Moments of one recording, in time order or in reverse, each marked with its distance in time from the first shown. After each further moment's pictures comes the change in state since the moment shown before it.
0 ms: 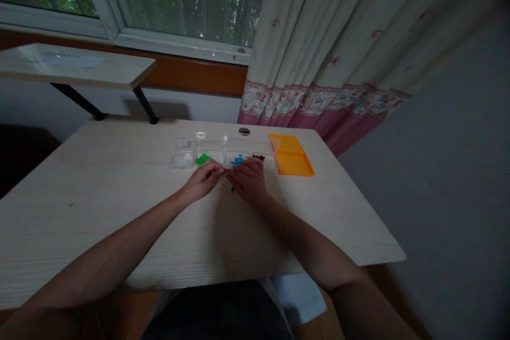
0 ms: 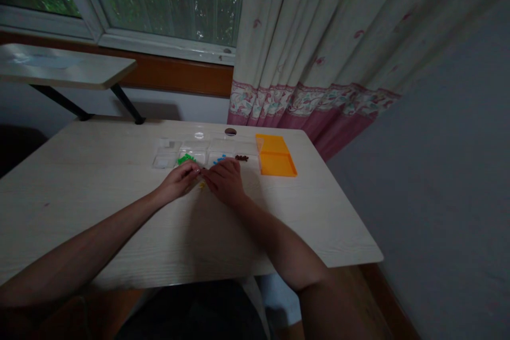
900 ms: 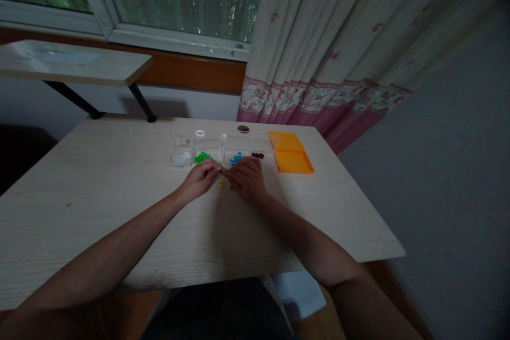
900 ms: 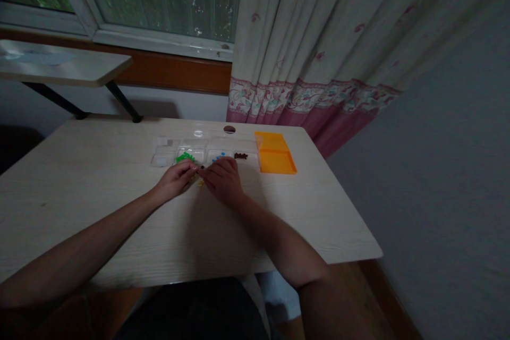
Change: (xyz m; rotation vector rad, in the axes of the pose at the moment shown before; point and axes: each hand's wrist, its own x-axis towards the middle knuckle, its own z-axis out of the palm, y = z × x) left_hand 0.000 -0.002 0.000 -0.026 0.019 -0.021; right_hand 0.001 -0.003 0.000 0.013 0.120 -0.102
